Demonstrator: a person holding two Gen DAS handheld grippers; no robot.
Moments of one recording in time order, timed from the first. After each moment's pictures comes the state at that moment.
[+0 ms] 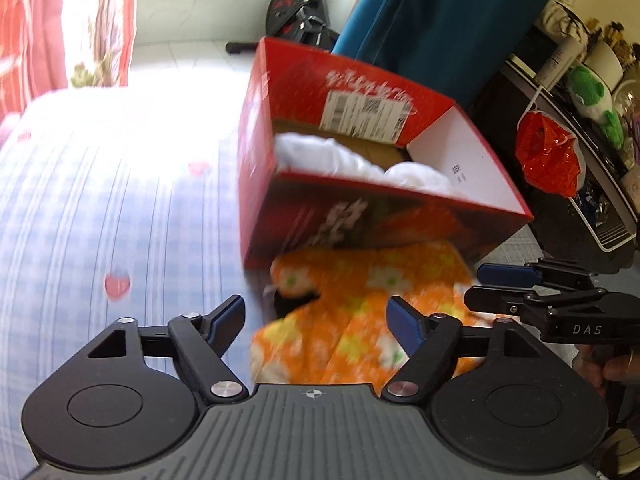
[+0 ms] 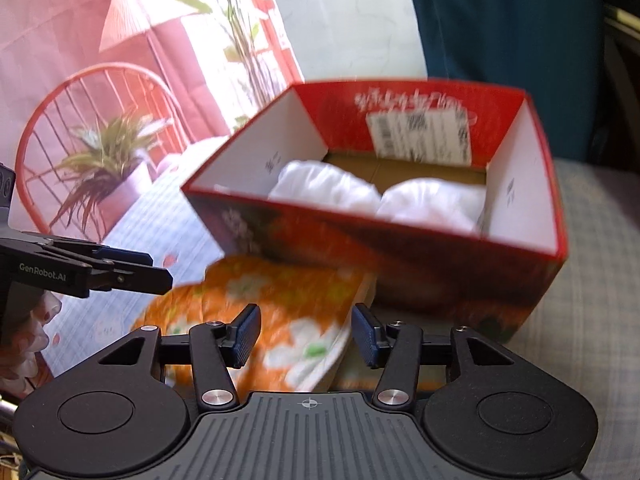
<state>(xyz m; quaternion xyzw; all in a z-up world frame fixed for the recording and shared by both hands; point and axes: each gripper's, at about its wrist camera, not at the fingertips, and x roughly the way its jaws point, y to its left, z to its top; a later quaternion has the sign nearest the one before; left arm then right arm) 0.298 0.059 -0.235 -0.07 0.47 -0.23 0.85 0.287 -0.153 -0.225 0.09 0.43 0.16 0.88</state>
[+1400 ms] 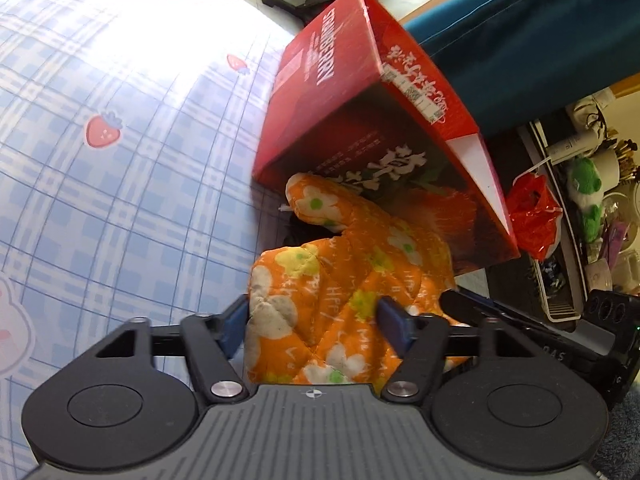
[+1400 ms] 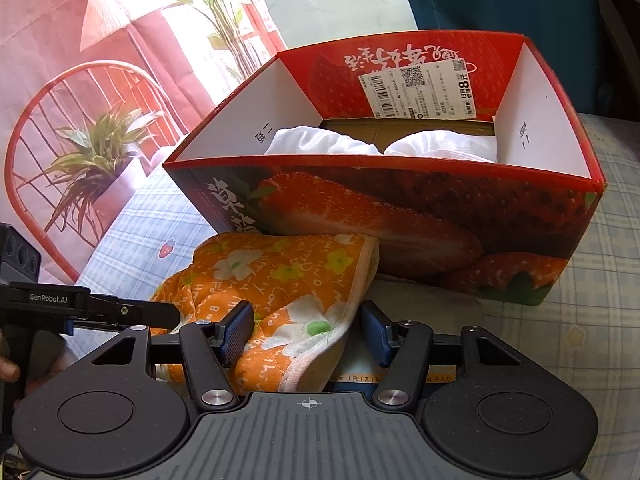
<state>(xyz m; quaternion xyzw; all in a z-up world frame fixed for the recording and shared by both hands) 0.287 0.093 -0.306 -0.26 0.50 -0.23 0.79 0.292 -0.149 -0.256 0.13 0.45 0.15 0.87</state>
